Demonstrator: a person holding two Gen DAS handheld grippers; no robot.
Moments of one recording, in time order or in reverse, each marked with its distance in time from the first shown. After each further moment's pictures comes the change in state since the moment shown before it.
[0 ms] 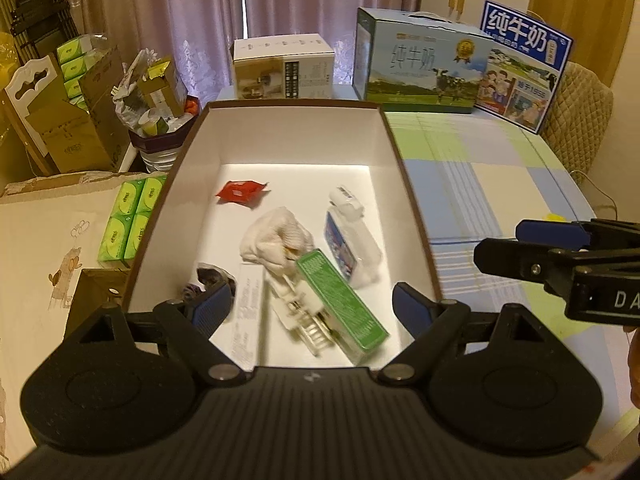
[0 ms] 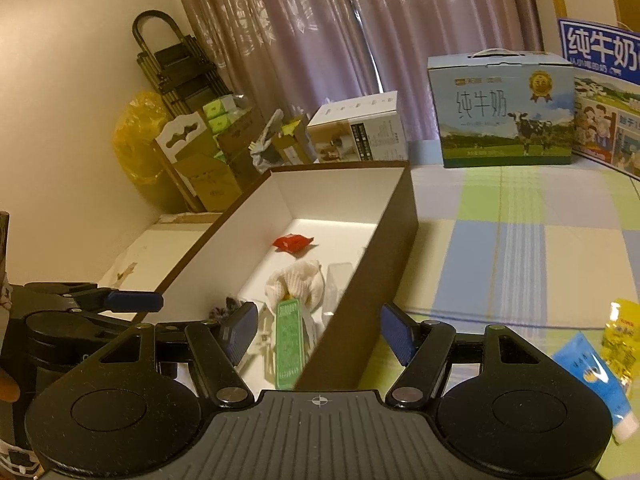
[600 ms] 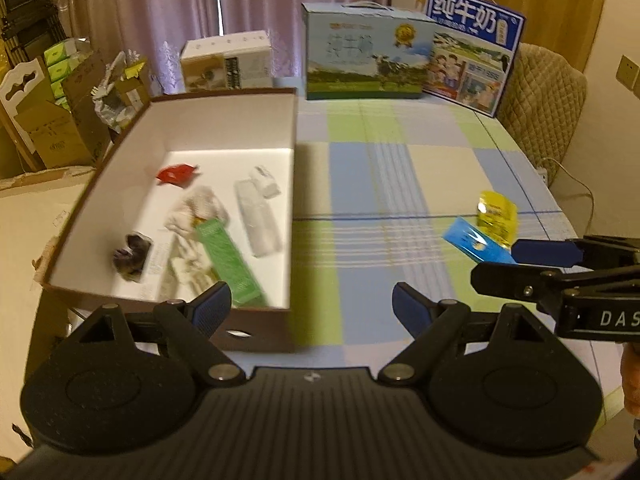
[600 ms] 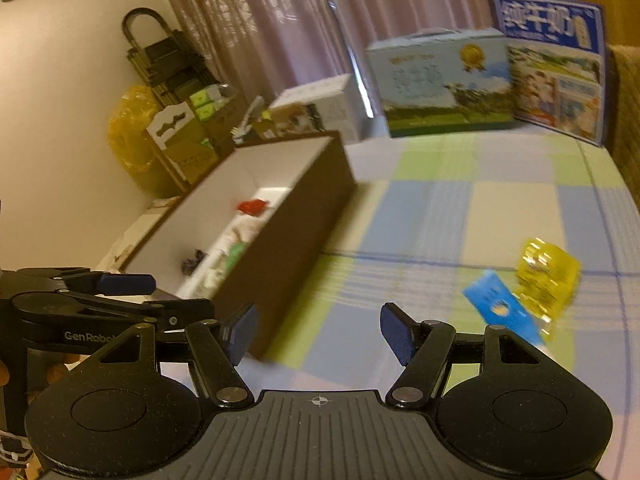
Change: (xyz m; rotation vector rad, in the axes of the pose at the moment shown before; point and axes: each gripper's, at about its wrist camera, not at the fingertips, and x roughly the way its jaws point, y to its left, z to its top) left arm -0.024 -0.111 -0.033 0.007 0.009 -0.018; right arm -0.086 -0.086 -0.047 0.041 0.052 -0.024
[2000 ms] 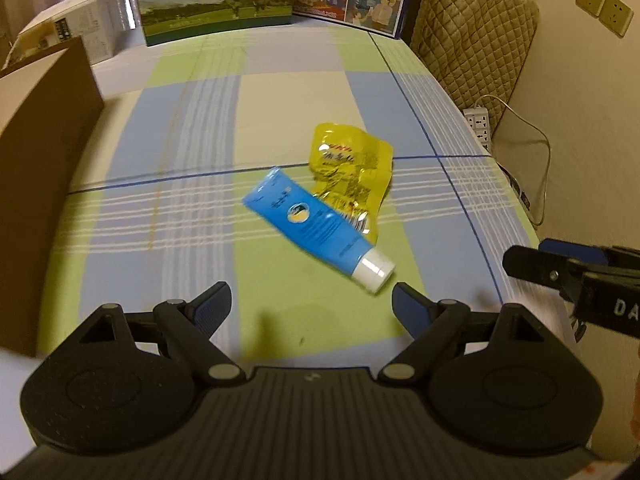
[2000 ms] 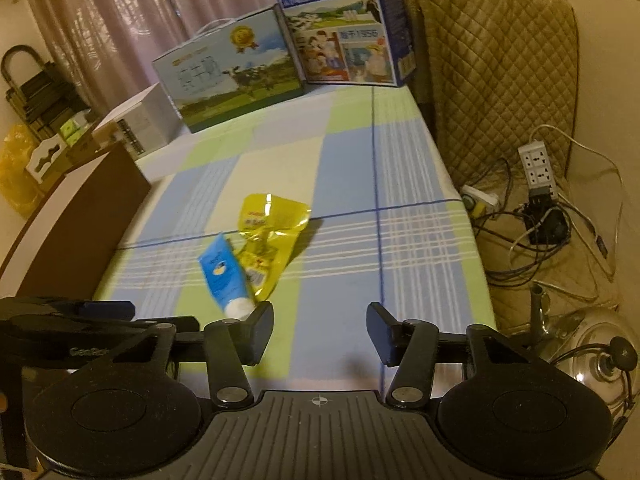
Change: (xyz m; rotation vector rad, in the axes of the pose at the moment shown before) left arm 0.132 -0.208 -0.004 0.066 0.141 -0.130; right arm -0.062 -0.199 -0.033 0.196 0.002 -0.281
